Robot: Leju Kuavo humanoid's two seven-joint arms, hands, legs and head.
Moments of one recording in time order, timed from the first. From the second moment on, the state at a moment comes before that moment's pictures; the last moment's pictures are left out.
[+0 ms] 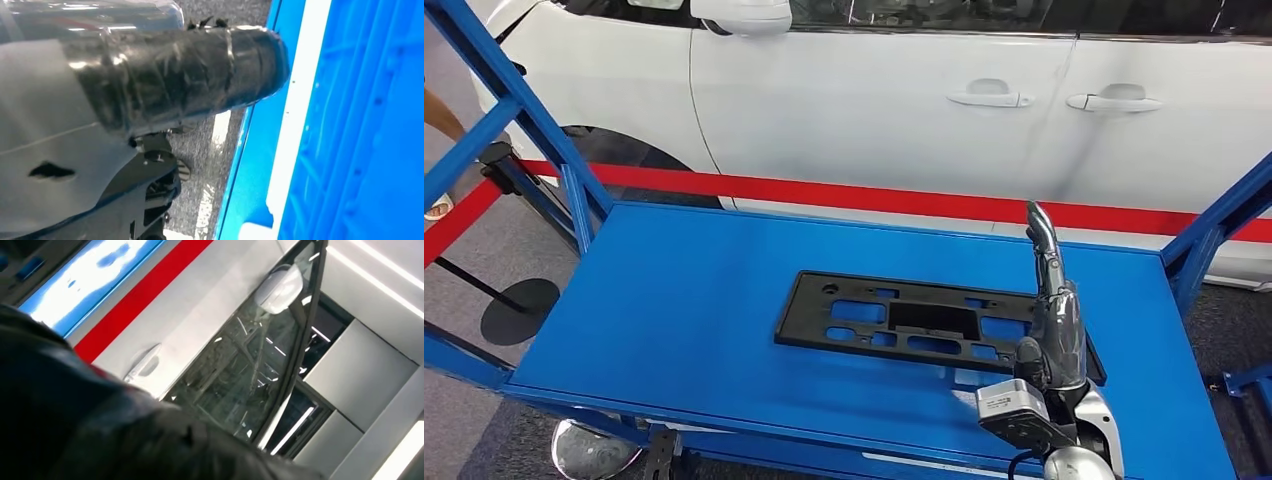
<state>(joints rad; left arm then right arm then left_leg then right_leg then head) -0.14 -0.02 -0.71 -0.25 0.98 0.26 -0.44 -0.18 -0.25 0.58 -1.83 0.21 -0.60 -0.22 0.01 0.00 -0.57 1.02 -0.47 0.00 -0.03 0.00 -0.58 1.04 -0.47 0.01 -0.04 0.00</state>
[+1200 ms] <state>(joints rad) -0.16 -0.03 -0.75 -0.25 0.97 0.26 -0.39 -0.34 -0.23 0.66 -1.73 0.18 -0.45 -0.10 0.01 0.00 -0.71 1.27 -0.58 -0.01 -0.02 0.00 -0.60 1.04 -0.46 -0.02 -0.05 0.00</state>
